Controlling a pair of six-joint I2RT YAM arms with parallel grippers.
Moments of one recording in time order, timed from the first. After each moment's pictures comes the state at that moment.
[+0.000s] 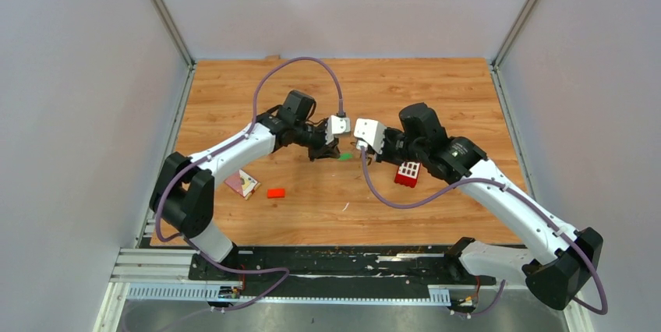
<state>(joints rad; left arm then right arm) -0.59 1.60 1.16 -0.41 0.73 0.67 0.68 1.14 1.11 -0.62 -0.24 -0.73</state>
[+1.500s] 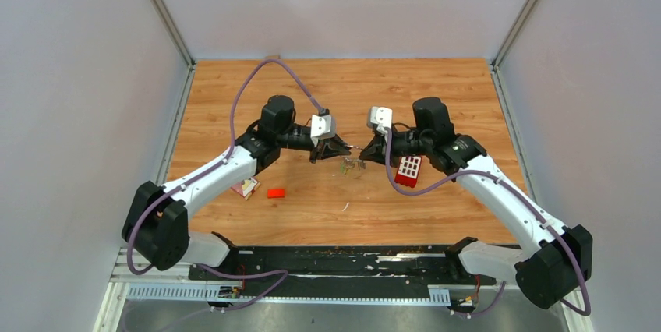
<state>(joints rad) -0.60 1.36 0.94 0.10 0.95 0.41 0.51 1.17 1.01 -0.41 -0.80 -0.52</state>
